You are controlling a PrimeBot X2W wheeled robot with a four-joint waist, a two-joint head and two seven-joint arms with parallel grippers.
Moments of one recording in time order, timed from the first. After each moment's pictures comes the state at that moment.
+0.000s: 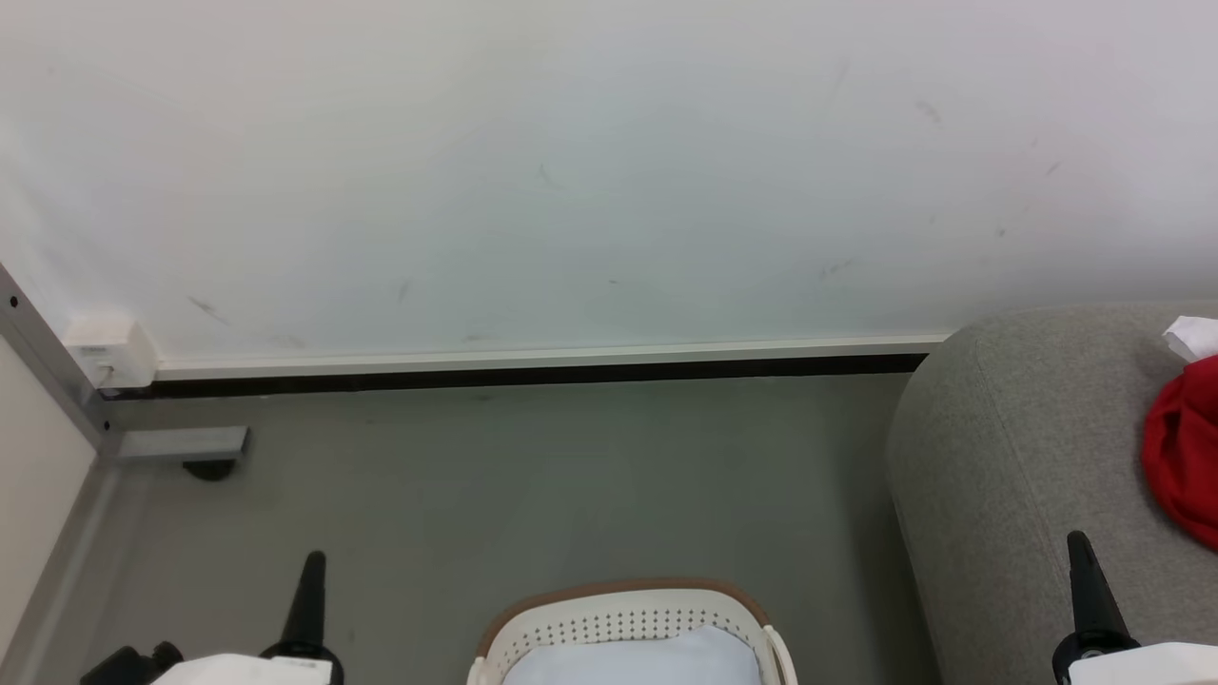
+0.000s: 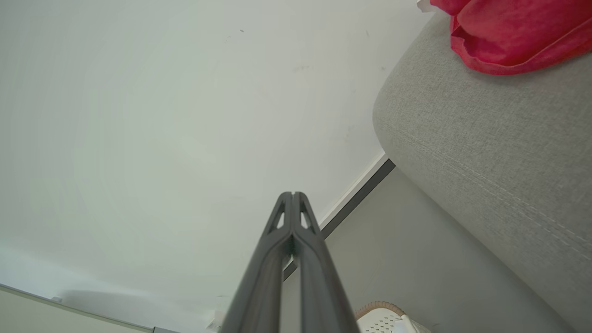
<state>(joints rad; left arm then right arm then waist) -0.03 0.05 0.04 0.18 -1.15 0.00 -0.02 -0.08 -0.05 -0.07 0.28 1.08 0.13 -0.01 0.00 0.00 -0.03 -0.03</state>
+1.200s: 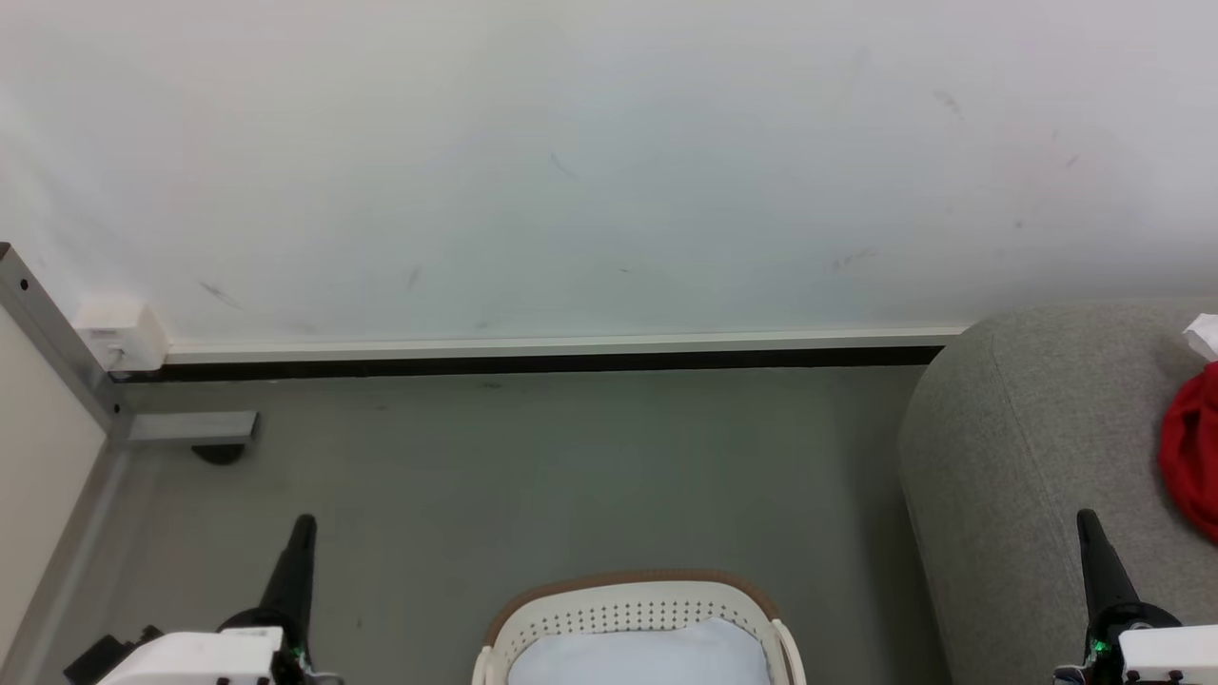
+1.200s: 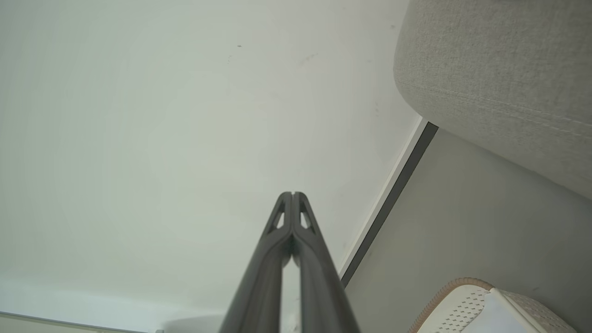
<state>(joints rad) -0.07 0.05 0.09 0.16 -1.45 -0.03 0.07 -0.11 -0.06 -0.08 0.27 1.44 0.13 0.06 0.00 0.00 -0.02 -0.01</state>
